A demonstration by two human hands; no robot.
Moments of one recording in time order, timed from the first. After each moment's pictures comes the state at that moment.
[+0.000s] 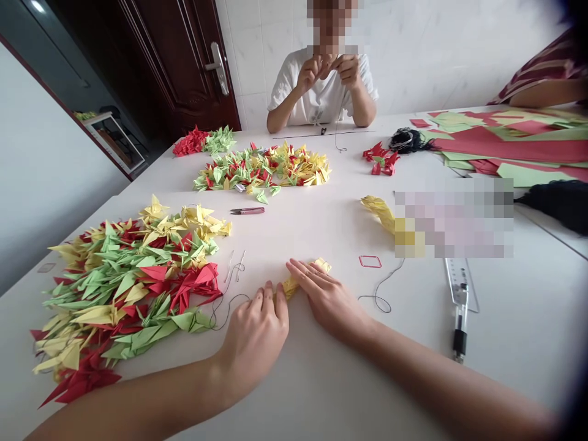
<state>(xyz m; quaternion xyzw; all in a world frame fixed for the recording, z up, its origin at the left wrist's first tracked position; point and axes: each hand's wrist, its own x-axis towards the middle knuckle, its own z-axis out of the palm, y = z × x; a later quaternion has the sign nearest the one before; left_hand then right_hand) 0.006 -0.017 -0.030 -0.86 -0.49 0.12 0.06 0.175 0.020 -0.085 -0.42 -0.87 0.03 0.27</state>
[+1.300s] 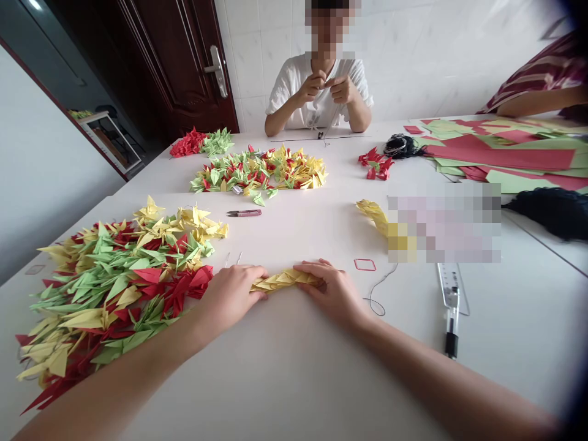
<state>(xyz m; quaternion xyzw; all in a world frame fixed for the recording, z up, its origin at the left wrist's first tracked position) -0.025 0.044 -0.011 -0.81 -0.56 0.00 -0.16 0.184 0.033 -0.072 -0.52 -0.73 0.28 0.34</state>
